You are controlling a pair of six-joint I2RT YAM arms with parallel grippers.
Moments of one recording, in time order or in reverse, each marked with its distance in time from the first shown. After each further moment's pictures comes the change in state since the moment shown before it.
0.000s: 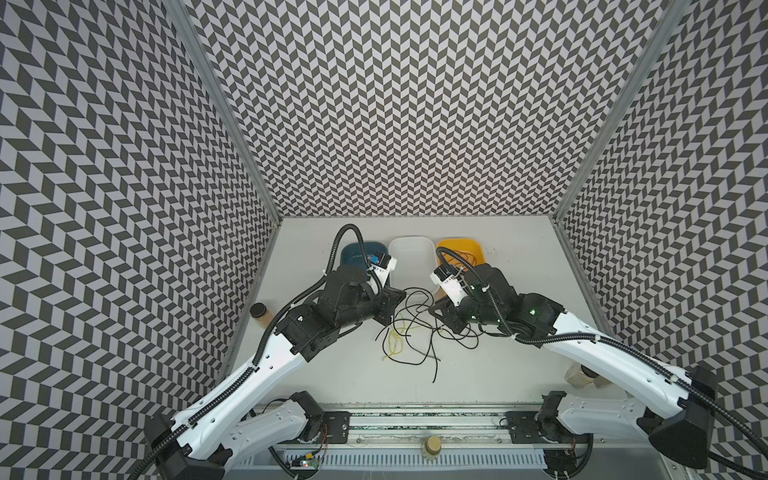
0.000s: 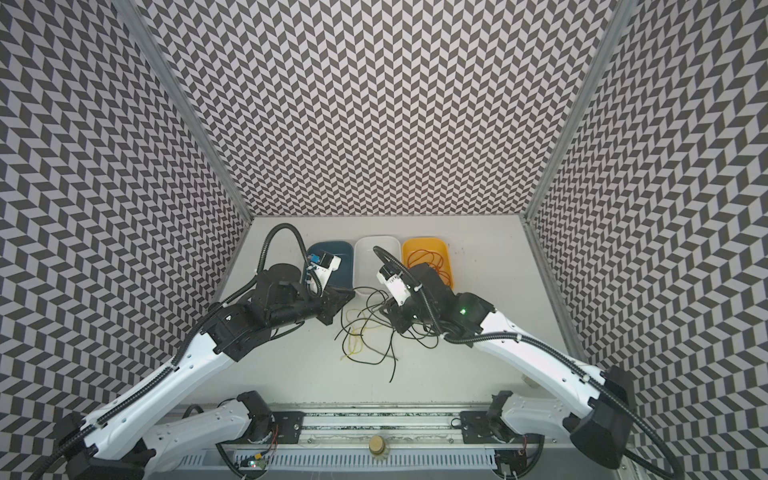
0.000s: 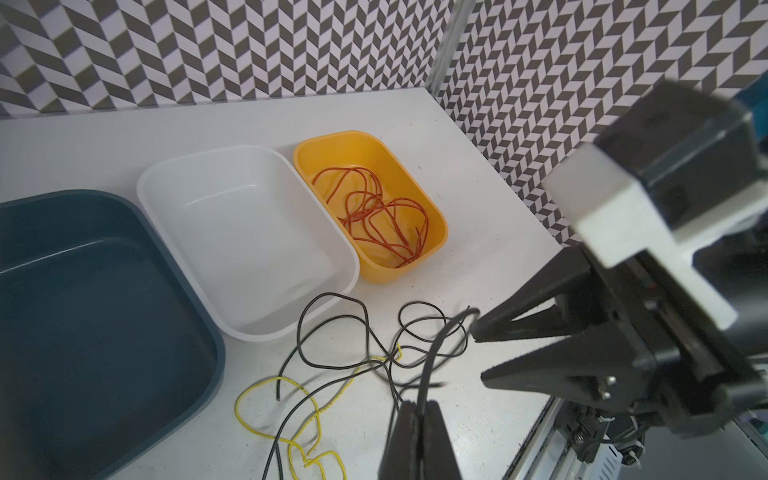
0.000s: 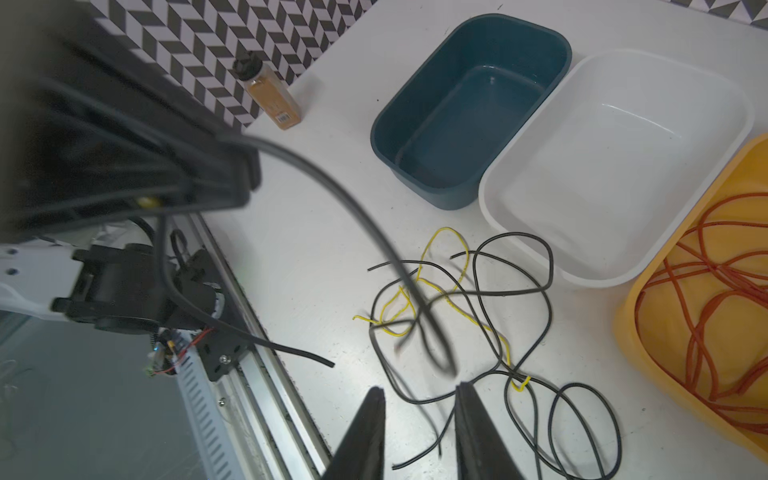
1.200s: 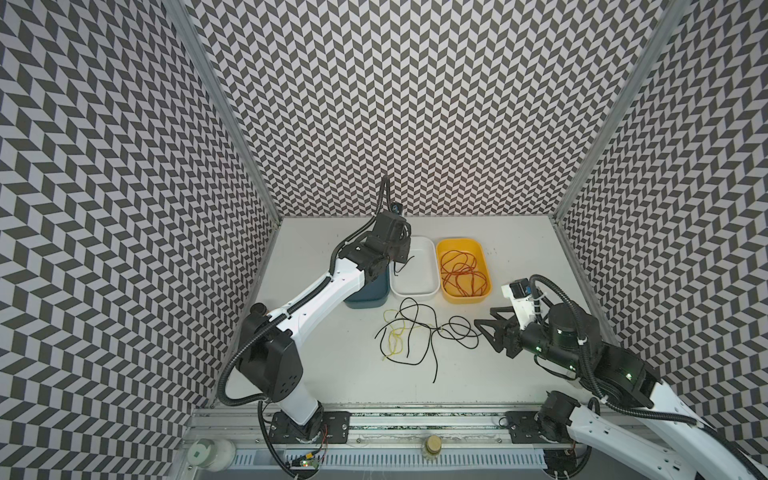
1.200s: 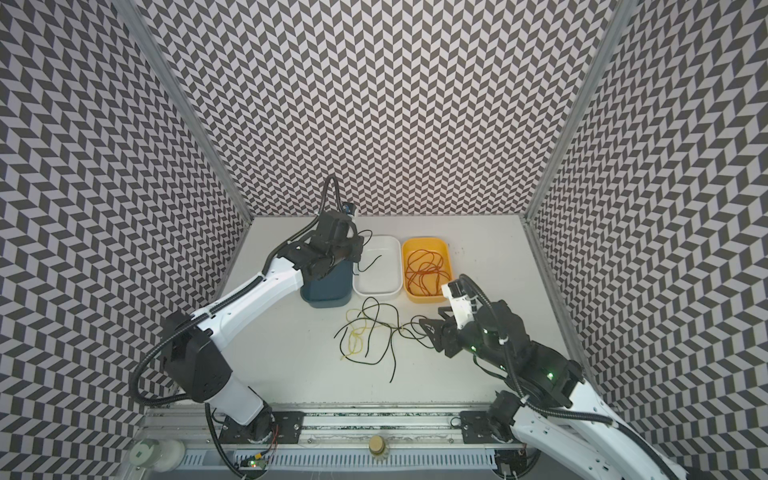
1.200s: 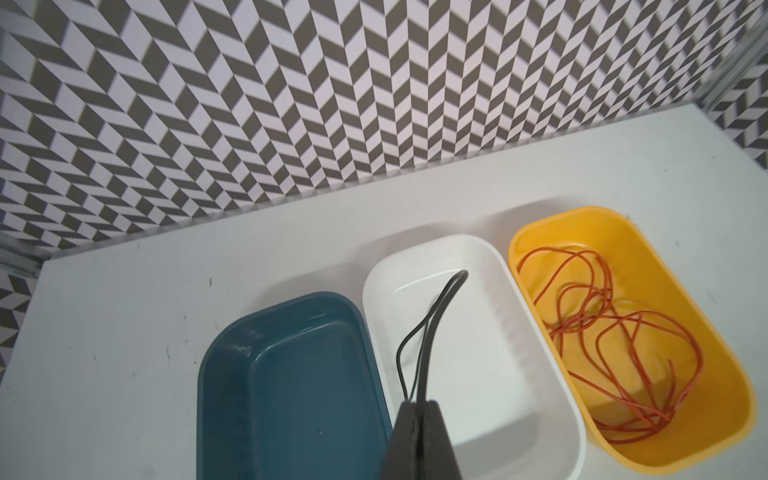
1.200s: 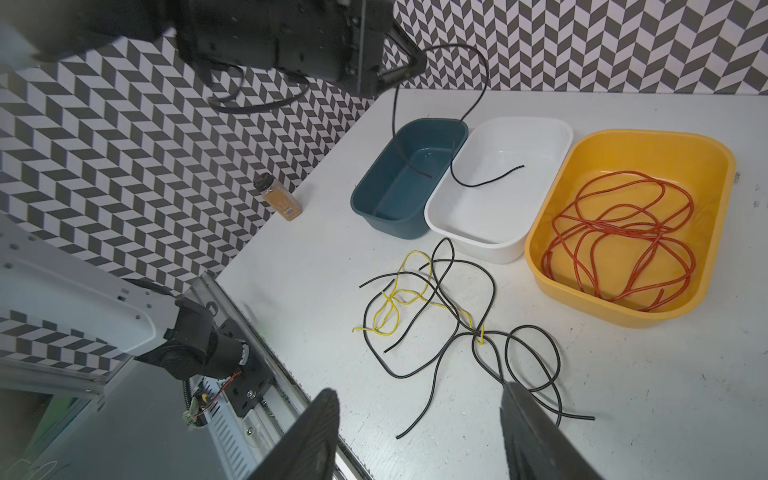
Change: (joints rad) left arm 0.122 0.678 0.468 0.018 -0.452 0.143; right arm -0.056 -0.617 -0.237 -0.106 0.108 0.174
